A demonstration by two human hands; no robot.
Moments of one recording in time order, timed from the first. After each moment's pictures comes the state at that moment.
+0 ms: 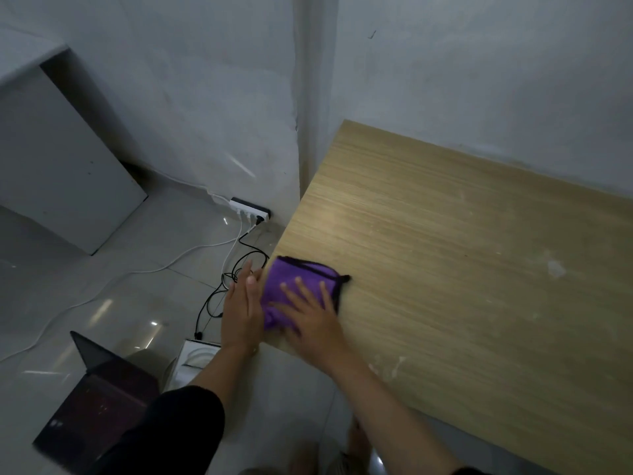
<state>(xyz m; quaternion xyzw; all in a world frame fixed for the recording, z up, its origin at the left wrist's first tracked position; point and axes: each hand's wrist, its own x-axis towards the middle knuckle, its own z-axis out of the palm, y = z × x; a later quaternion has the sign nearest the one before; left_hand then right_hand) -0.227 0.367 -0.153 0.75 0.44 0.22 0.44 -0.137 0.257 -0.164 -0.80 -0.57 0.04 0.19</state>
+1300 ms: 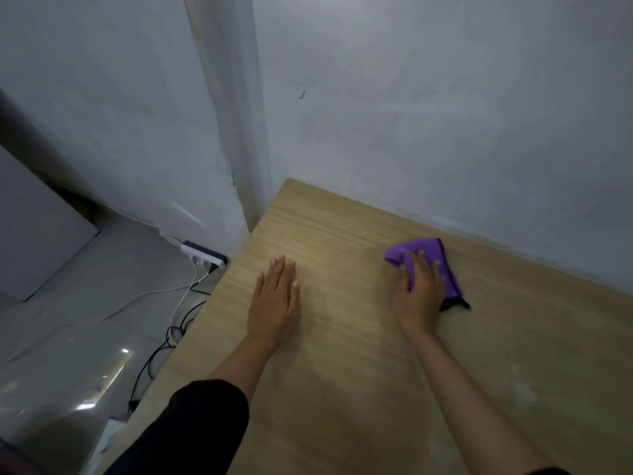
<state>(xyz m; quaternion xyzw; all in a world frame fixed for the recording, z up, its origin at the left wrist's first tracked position) 0.059 0.383 -0.157 0.88 0.34 0.12 0.29 0.236 0.225 -0.150 -0.93 -0.19 -0.06 0.31</state>
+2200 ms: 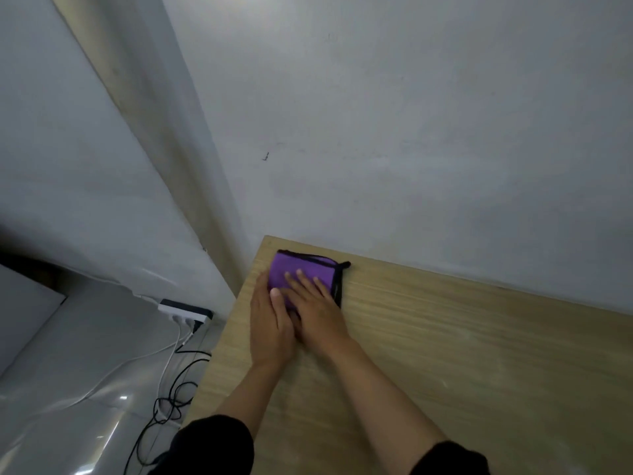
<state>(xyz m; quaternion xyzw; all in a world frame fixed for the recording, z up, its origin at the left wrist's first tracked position) 0.160 0.449 -0.152 0.75 0.39 0.26 0.47 0.238 0.394 -0.159 -0.84 -0.50 0.10 0.19</state>
